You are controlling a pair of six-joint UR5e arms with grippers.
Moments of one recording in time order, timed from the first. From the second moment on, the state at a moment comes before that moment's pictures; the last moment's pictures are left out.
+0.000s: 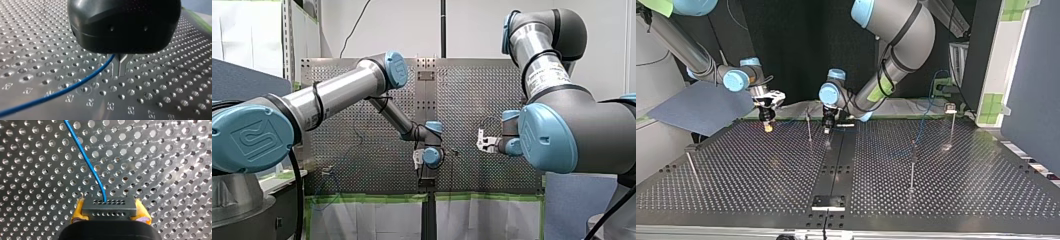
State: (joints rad) left arm -0.60 -2.67 -1.08 -2.64 -1.91 -1.73; right arm 1.76 -0.76 1.58 -0.75 1.23 1.66
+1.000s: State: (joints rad) left arm -0.62 -2.63 -1.08 -2.84 -2.01 -1.64; right arm 1.76 -0.72 1.58 -0.79 1.24 1.69
